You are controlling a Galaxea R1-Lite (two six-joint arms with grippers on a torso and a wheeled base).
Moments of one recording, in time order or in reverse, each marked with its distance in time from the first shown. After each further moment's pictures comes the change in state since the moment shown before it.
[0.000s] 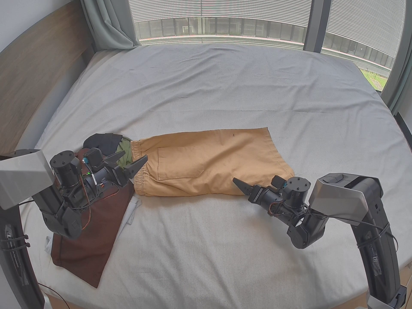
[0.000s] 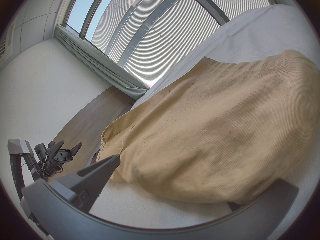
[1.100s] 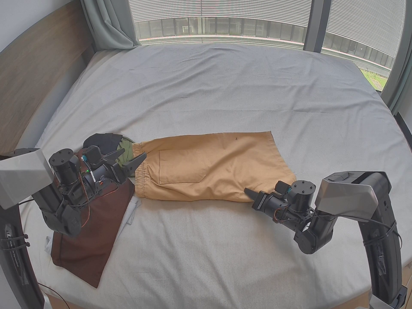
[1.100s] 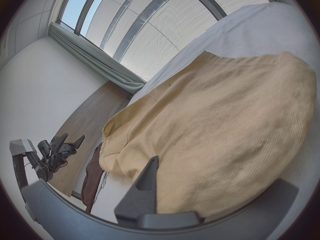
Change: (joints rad) left arm 0.010 0.003 -0.023 0.000 -0.019 -0.029; right arm 0.011 -0.080 0.164 -0.012 -0.003 0.000
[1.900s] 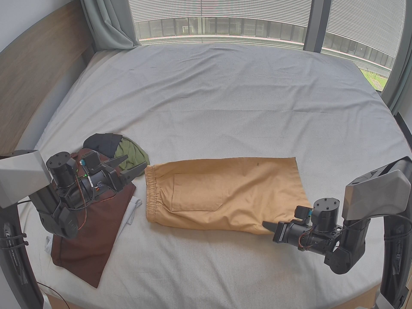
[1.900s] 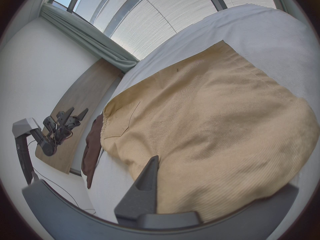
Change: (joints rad) left arm 0.028 -0.003 0.037 -0.001 -0.148 0.007; right arm 0.020 -0.229 0.518 -0.020 0.001 -0.106
